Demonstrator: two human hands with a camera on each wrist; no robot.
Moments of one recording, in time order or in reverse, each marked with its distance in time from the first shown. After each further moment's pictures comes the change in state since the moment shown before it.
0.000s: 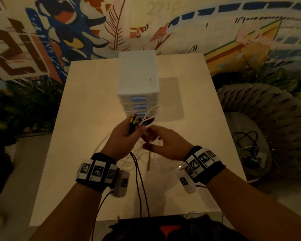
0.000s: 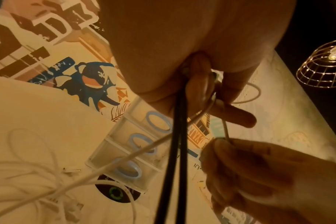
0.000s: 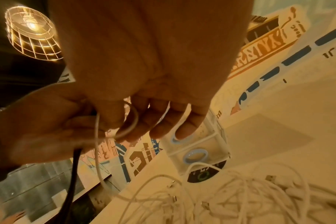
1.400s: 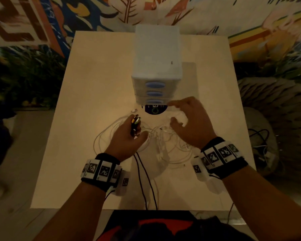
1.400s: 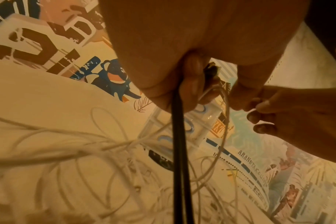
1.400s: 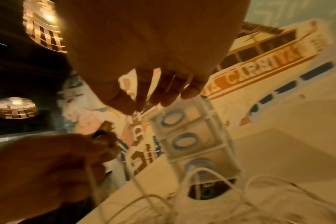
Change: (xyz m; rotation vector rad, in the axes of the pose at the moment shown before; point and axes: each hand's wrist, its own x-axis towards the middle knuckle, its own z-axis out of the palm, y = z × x) left_hand -0.015 -0.075 -0.014 0.004 0.019 -0.123; right_hand 0.024 0.024 -0.009 -0.261 0.405 -0.043
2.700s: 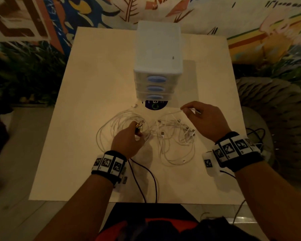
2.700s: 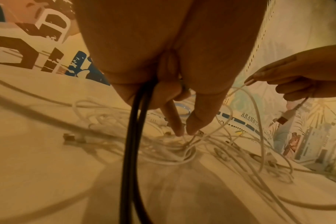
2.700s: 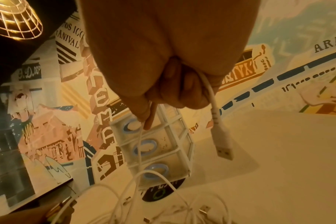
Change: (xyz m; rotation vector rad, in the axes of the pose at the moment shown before) left_hand -0.005 -0.045 0.020 0.564 0.032 -0.123; right_hand -0.012 0.013 -0.029 0.022 -0.138 0.290
